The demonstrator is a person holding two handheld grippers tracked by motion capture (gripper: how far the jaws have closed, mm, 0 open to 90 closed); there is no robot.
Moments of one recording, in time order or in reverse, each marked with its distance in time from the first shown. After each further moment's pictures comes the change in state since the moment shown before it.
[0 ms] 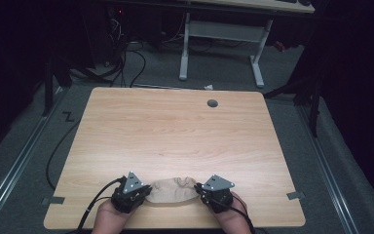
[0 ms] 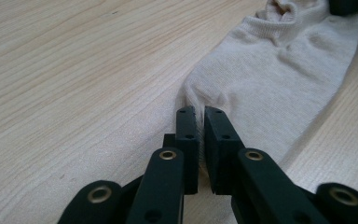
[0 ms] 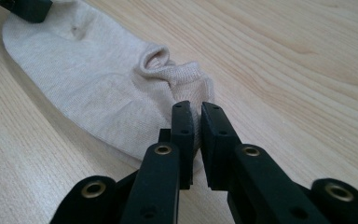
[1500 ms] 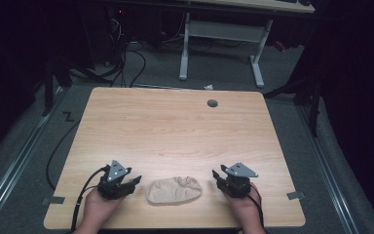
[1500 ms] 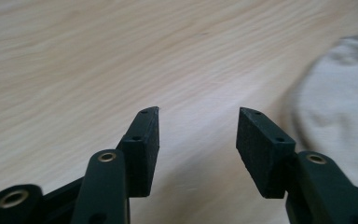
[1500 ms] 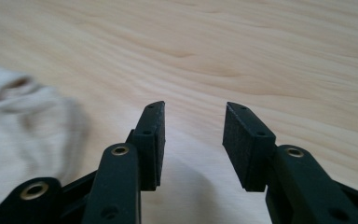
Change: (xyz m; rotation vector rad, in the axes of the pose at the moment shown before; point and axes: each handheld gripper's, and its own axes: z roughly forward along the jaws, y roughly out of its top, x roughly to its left) left arm 0.066 -0.001 -0.012 -0.059 0.165 0.013; right arm -0.068 -0.019 -0.004 -0.111 -0.196 0.184
